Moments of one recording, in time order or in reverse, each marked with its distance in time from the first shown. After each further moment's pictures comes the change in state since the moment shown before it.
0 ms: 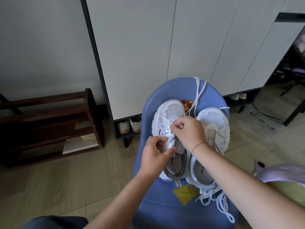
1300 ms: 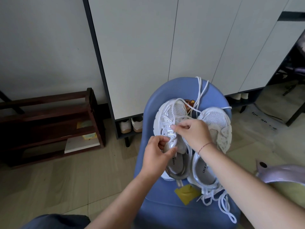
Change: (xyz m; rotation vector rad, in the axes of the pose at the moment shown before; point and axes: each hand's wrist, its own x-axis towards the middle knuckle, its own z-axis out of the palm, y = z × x) left_hand -0.002 0.003 0.000 0.011 0.000 0.013; right_hand -0.005 0.005 -0.009 0.208 -0.109 0.143
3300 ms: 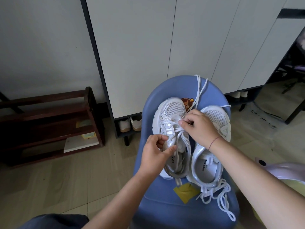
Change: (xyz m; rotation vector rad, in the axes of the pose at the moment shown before) left_hand 0.002 -0.003 -0.001 -0.025 0.004 -0.008; right_hand 0.023 0.027 -0.017 -0.273 -0.014 -0.288
